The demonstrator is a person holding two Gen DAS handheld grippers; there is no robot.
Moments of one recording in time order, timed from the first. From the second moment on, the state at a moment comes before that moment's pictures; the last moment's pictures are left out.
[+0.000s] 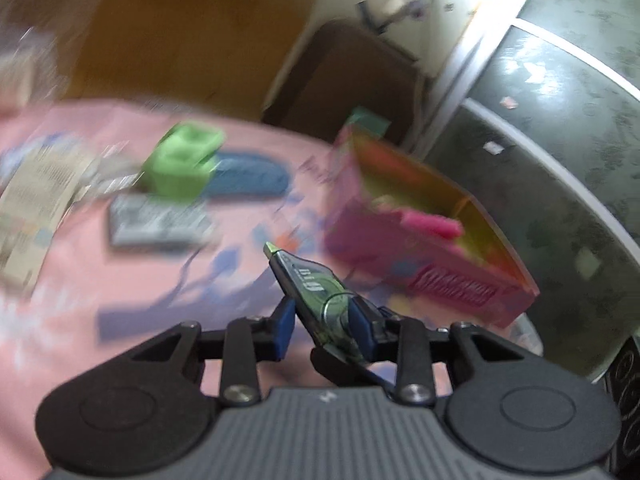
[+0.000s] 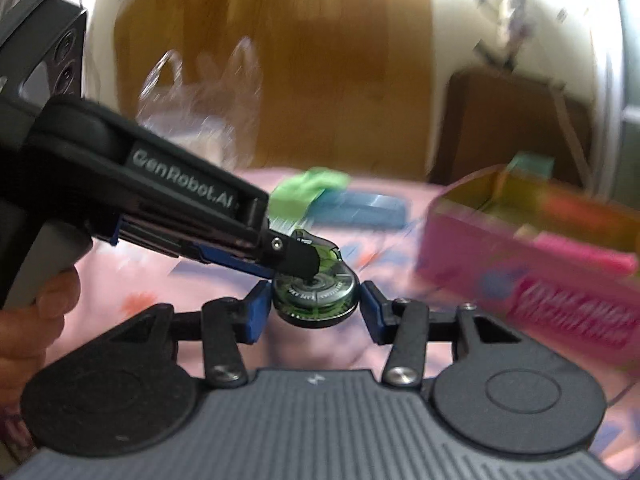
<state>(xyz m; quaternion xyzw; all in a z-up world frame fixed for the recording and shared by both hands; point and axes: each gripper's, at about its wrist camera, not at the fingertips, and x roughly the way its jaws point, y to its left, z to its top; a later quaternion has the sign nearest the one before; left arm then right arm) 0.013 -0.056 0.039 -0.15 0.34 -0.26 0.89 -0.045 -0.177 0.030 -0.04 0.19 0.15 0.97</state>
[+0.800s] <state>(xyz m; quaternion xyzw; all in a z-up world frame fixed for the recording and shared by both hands) 0.074 -0.124 0.074 -0.10 0.27 -0.31 0.91 -0.002 -0.261 0.045 0.03 0.12 0.02 0.99</state>
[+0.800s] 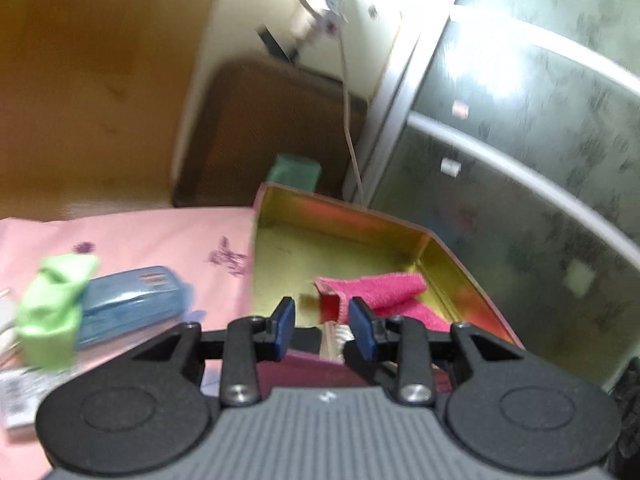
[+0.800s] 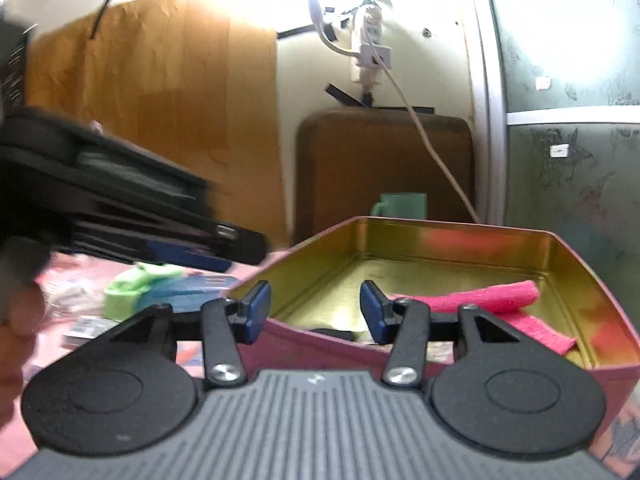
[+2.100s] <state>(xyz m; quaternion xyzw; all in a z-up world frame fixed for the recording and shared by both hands) 0.008 0.066 0.001 -0.17 0.26 -0.12 0.94 0.042 -0.104 0.046 -0.07 0.22 0.21 0.95</state>
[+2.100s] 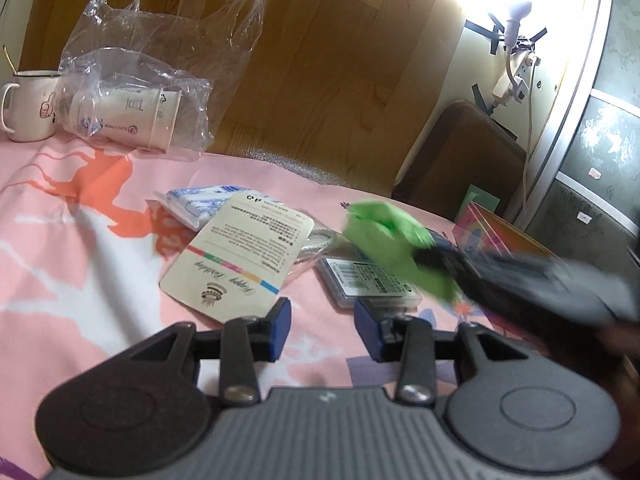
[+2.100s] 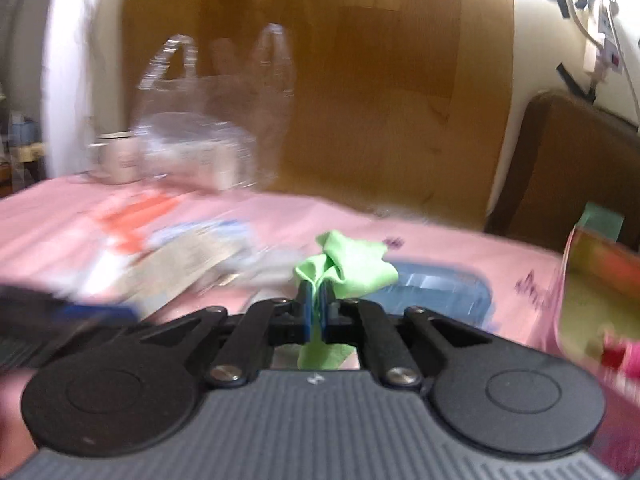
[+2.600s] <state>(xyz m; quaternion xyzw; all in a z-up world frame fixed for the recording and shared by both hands) -0.002 0.044 0.008 -0.18 0.30 -0.20 0.91 -0.051 -0.123 0.031 -0.12 0.25 0.31 0.91</state>
